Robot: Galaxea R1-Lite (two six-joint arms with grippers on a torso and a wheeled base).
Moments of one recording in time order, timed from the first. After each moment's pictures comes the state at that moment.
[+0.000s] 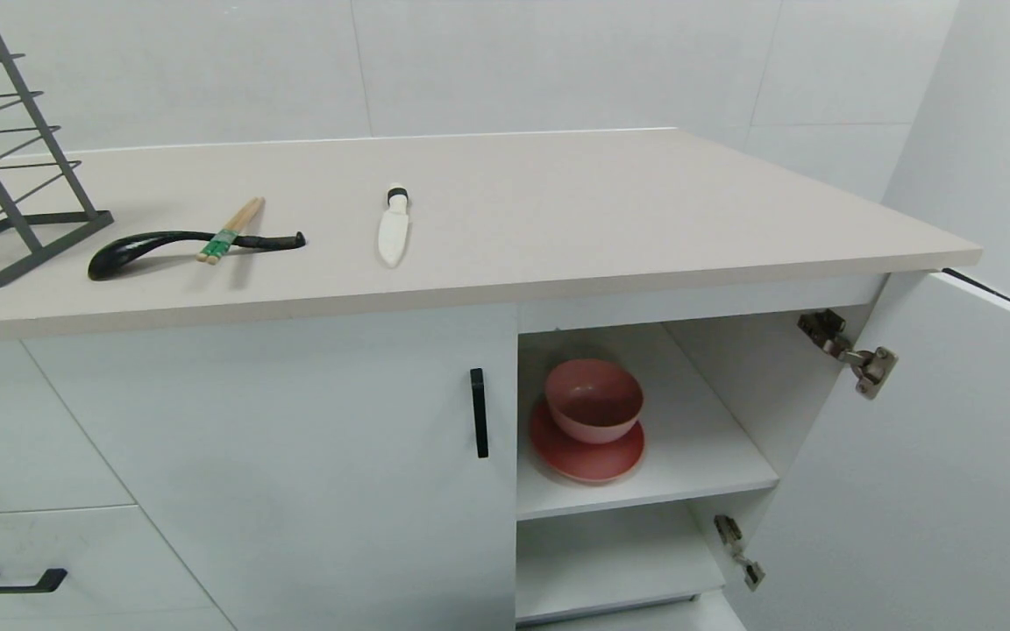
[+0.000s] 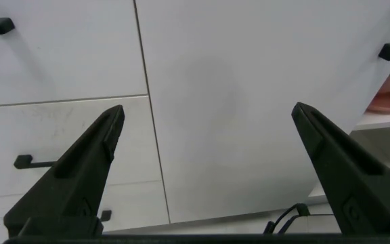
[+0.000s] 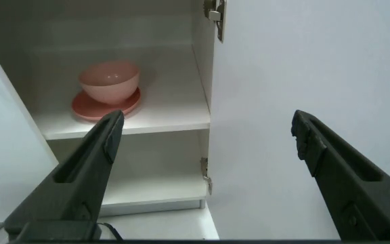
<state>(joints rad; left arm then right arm) 0.00 0.00 0.00 0.00 -0.01 0.01 0.00 0.00 0.00 0.00 0.05 0.00</state>
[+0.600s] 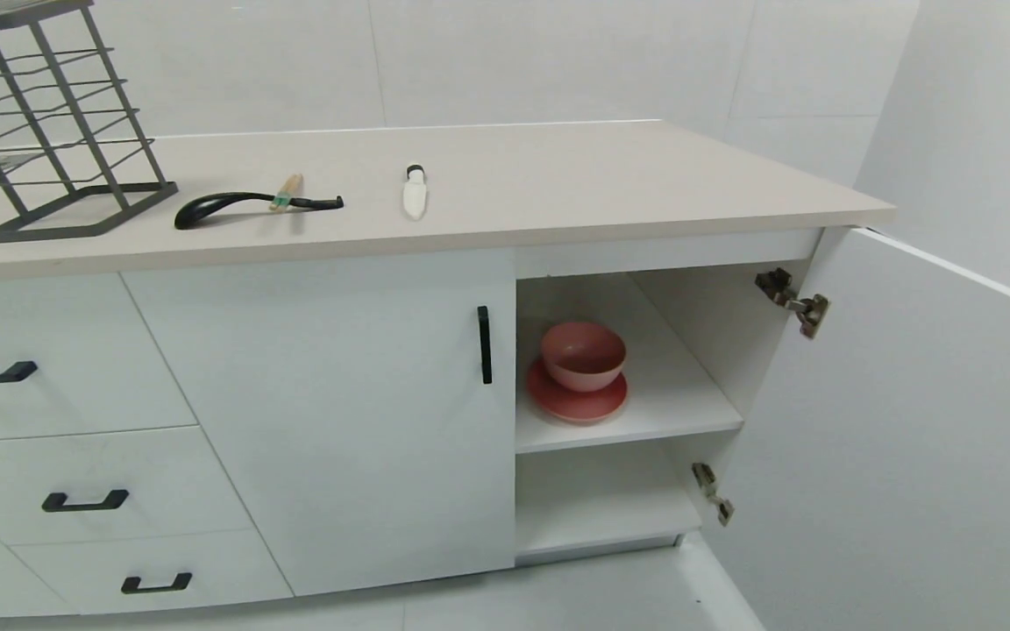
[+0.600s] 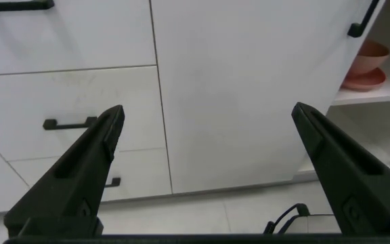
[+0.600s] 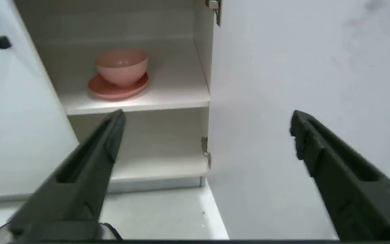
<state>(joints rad) 0.00 0.00 0.00 0.00 -0.01 0.00 0.00 0.00 0.00 0.00 0.05 0.00</state>
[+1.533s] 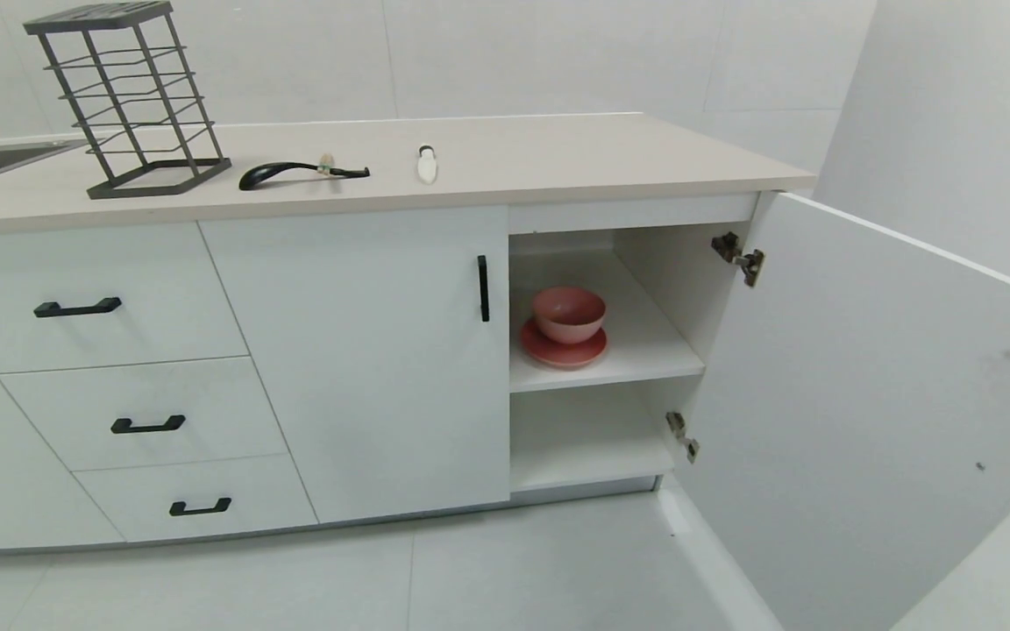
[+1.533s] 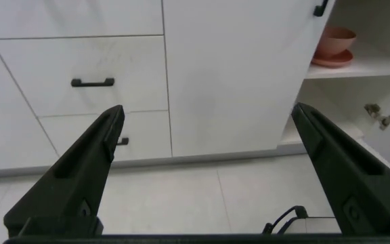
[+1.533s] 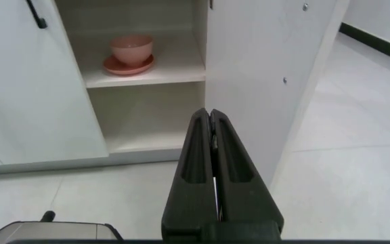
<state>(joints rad) 0.00 0.00 0.00 0.00 0.00 -0.01 0.00 0.00 0.00 0.00 0.05 0.01</state>
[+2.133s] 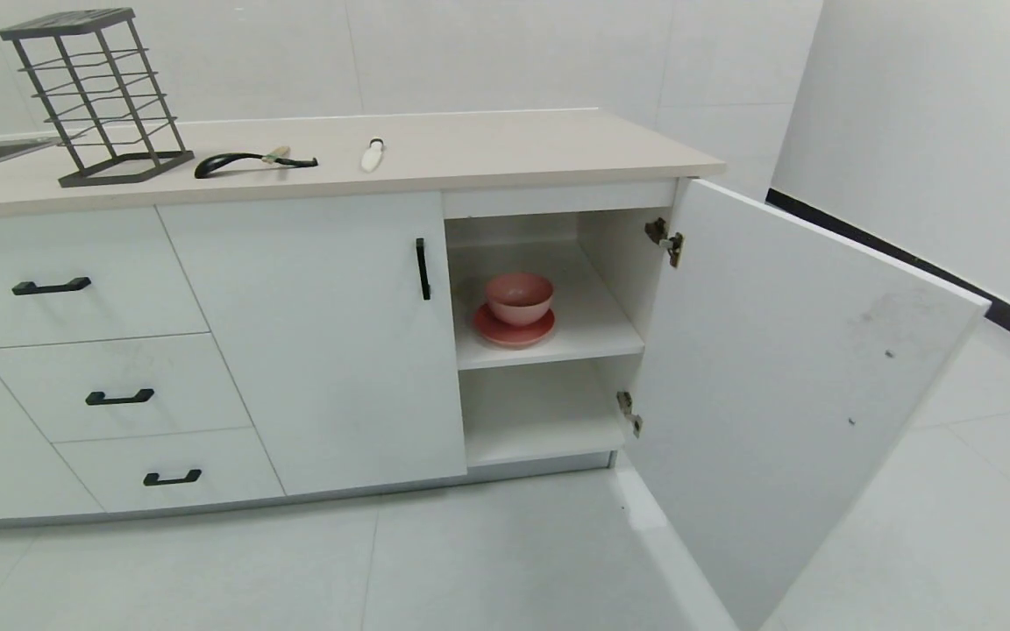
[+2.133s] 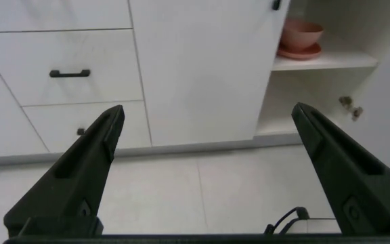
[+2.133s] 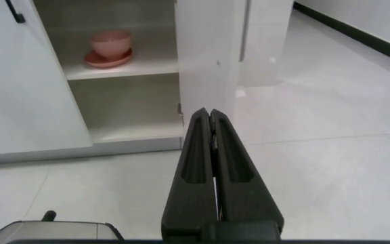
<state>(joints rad) 0.00 0.00 0.00 0.00 0.00 -0.01 0.00 0.00 0.00 0.00 0.05 0.01</state>
